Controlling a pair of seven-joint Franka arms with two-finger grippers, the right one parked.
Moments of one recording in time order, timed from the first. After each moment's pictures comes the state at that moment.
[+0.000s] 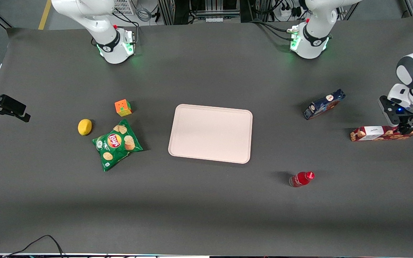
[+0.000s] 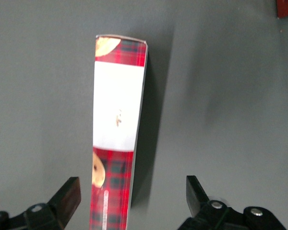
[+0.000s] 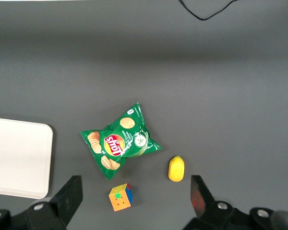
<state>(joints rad) 0.22 0.16 0.21 -2.36 0.17 2.62 1.69</state>
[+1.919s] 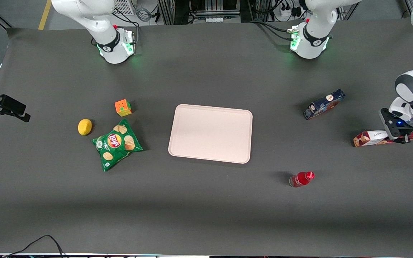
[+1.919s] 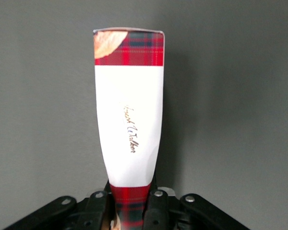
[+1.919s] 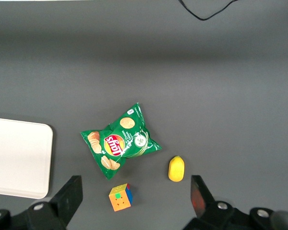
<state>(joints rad) 0.22 0.32 0.19 -2.21 -0.02 2.63 1.84</state>
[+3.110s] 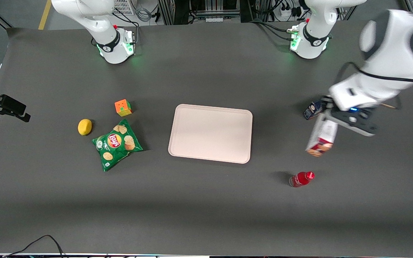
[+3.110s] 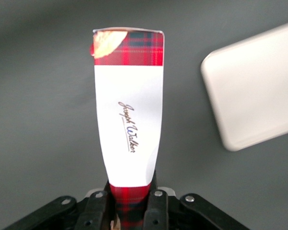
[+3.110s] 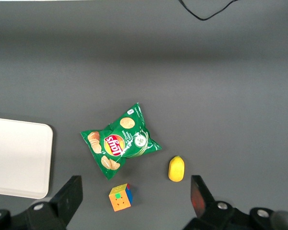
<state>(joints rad) 0.05 0.01 -0.31 -1.84 -0.04 1.88 0.17</state>
